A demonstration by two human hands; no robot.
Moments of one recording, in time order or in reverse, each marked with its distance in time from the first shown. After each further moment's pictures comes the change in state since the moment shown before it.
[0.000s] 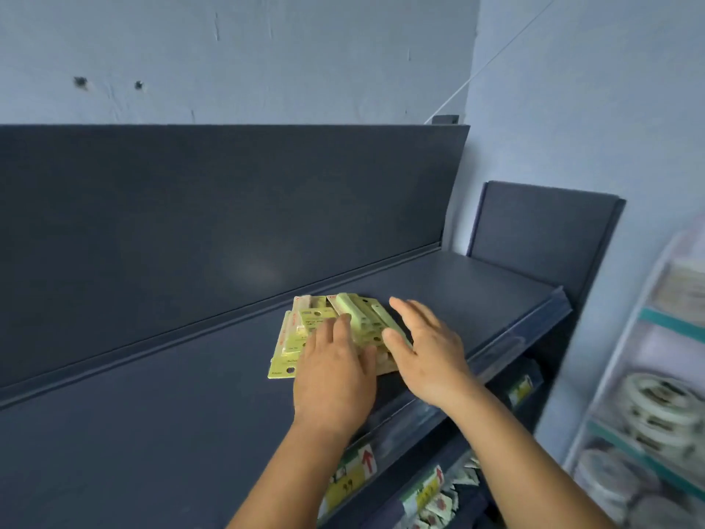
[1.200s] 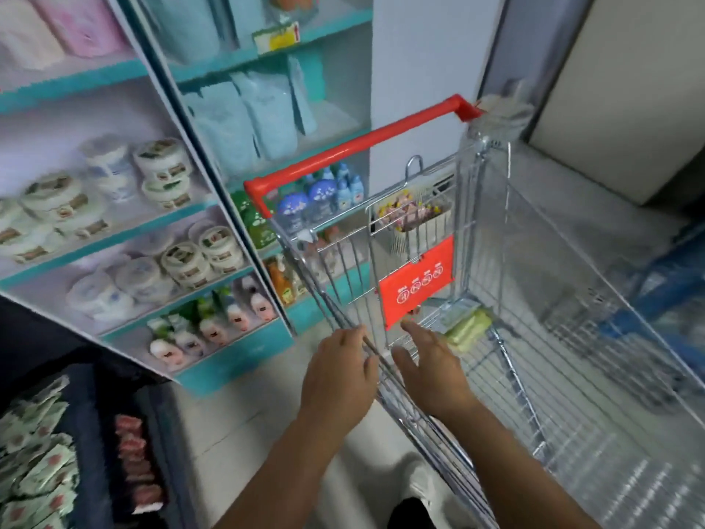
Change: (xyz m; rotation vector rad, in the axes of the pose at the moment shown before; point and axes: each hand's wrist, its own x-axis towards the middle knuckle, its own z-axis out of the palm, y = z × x) left_hand -0.480 0.221 0.122 -0.224 -1.139 1.245; right_hand -0.647 0.107 -0.020 0.034 0.639 1.579
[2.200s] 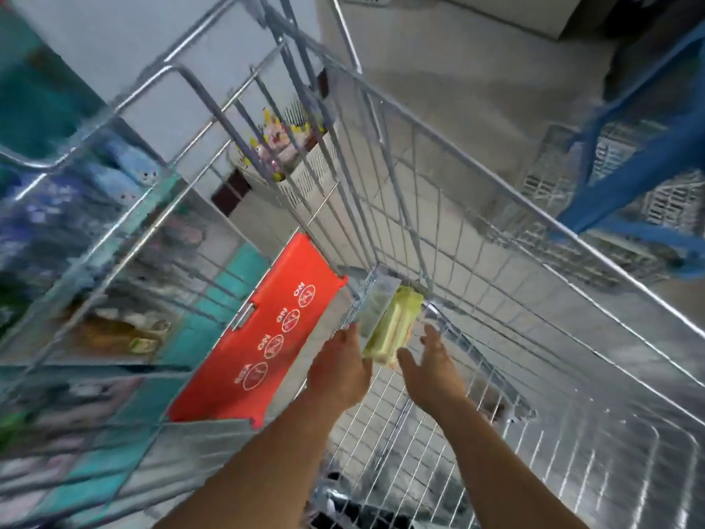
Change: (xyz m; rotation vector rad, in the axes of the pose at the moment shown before) left_hand 0.275 0.050 0.316 0.176 -0.647 0.127; right_hand 0.213 0.278 0.043 0.363 -0.037 0.727
